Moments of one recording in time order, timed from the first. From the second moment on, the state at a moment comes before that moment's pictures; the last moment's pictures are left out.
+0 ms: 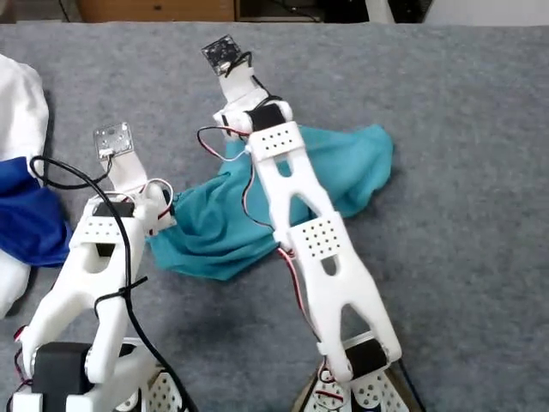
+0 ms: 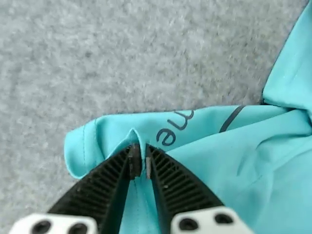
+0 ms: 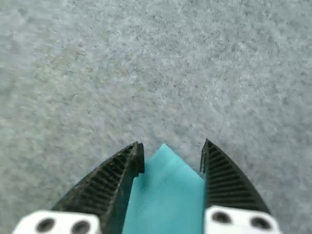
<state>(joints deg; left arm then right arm) -2.6 -20.7 53.1 34.9 8.7 -25.1 78.1 -81.5 61.8 2.9</state>
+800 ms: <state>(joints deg) -2.8 -20.7 53.1 34.9 8.7 -24.4 78.1 -79.6 61.5 2.9</state>
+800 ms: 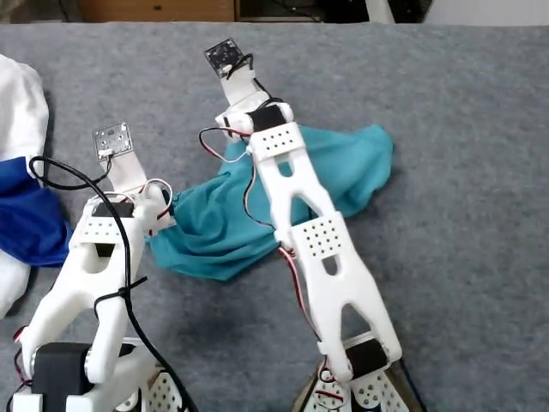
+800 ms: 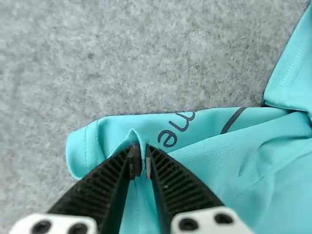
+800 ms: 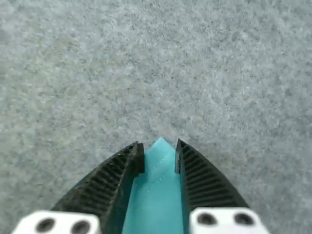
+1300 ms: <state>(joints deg) -2.8 -20.7 53.1 34.9 8.7 -22.2 78.1 -79.6 64.3 2.9</state>
